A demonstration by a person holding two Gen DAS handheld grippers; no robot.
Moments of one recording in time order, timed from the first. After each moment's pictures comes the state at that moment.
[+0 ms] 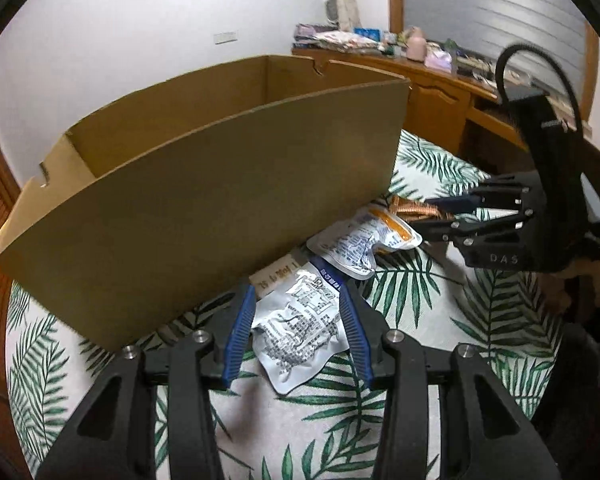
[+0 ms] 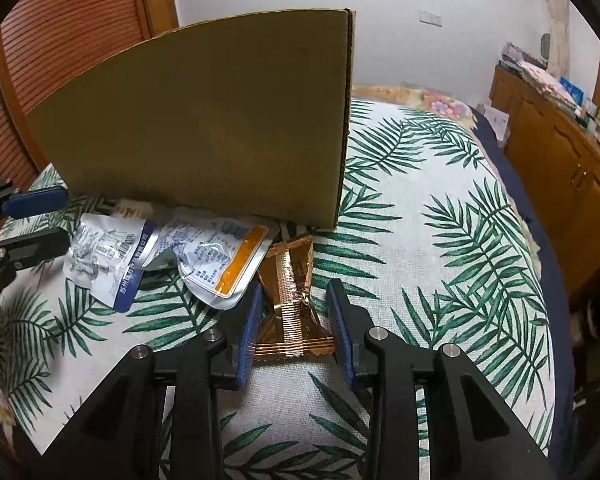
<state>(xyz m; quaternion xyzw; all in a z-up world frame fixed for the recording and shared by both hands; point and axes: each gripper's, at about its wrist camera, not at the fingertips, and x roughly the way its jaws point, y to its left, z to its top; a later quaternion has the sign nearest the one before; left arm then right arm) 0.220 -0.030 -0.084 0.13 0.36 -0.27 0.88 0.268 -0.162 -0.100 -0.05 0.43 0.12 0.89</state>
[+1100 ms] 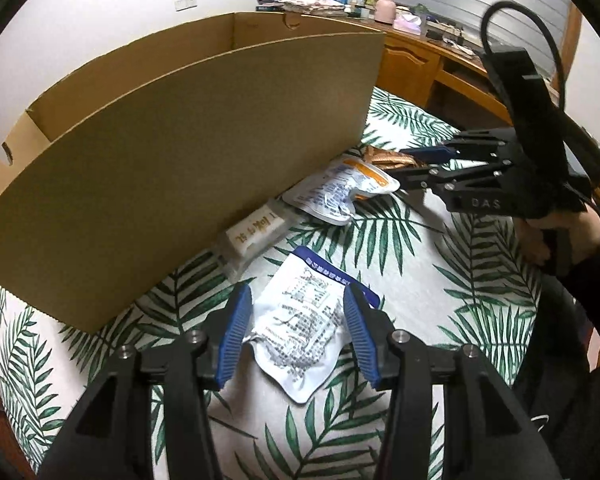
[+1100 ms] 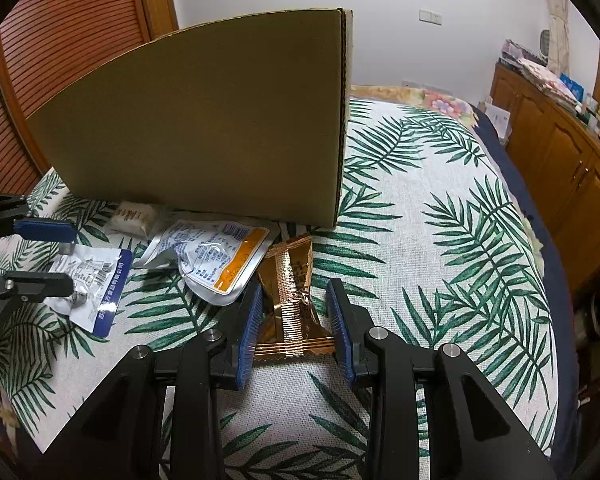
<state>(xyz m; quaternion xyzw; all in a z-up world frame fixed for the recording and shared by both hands) 0.218 -0.010 -0.088 0.15 0.43 -0.32 0.83 0.268 -0.164 -0.100 -0.04 0.43 0.13 0.89</state>
